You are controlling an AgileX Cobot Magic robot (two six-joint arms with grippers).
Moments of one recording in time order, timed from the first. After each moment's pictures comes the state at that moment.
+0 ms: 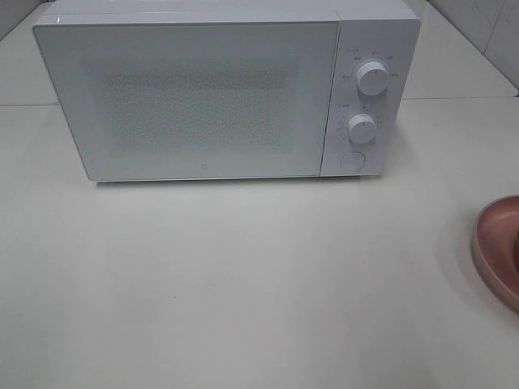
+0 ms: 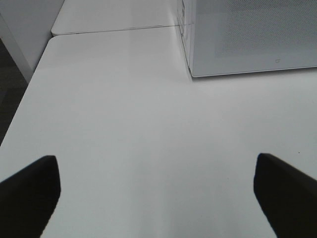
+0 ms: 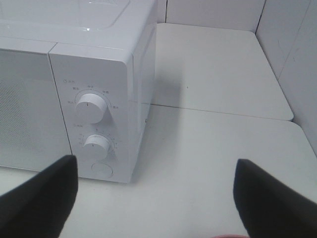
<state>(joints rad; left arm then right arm) 0.03 -0.01 -0.50 -0.08 1.04 0.17 0.13 0.77 -0.51 -0.16 0.09 0.15</state>
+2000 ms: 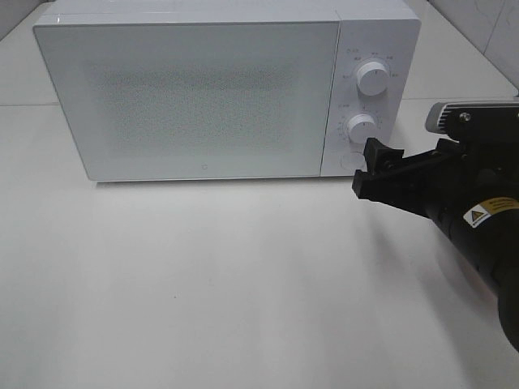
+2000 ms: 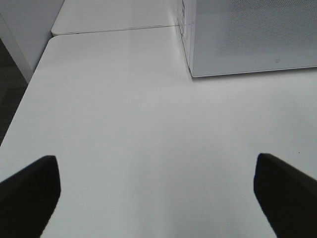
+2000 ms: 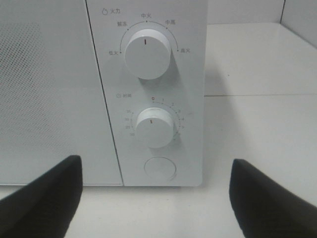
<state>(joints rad) 0.03 -0.01 -0.50 -0.08 1.04 0.17 0.69 1.64 -0.30 0.69 -1.20 -0.07</state>
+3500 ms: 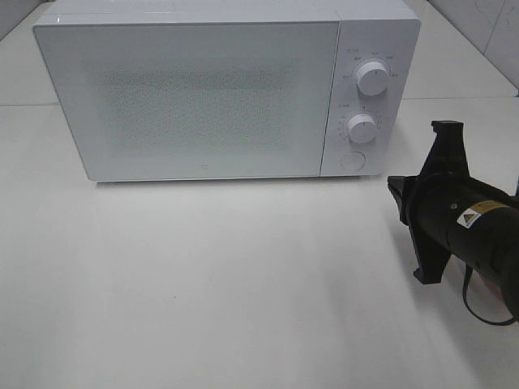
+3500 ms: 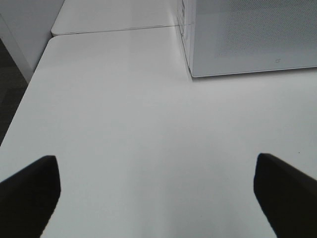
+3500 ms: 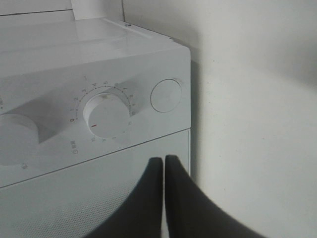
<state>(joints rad) 0.03 -0.01 -0.50 -0.08 1.04 0.17 0.57 1.67 -0.33 0.57 -0.93 1.42</state>
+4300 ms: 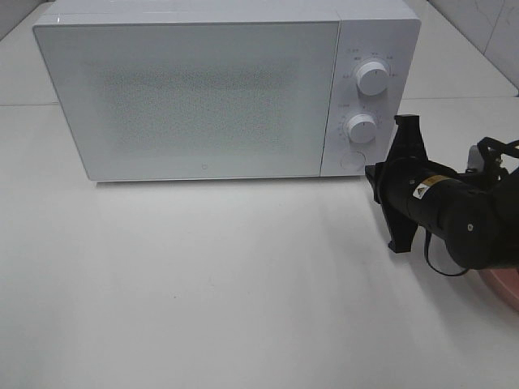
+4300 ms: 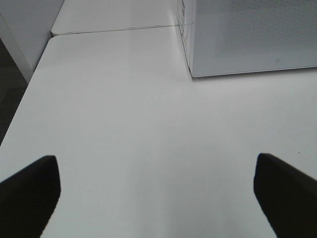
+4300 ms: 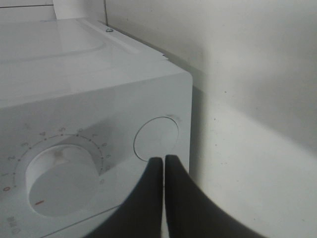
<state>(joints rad) 0.03 -0.01 -0.50 -0.08 1.04 0.17 0.40 1.96 -0.57 0.34 -0.92 1.49</state>
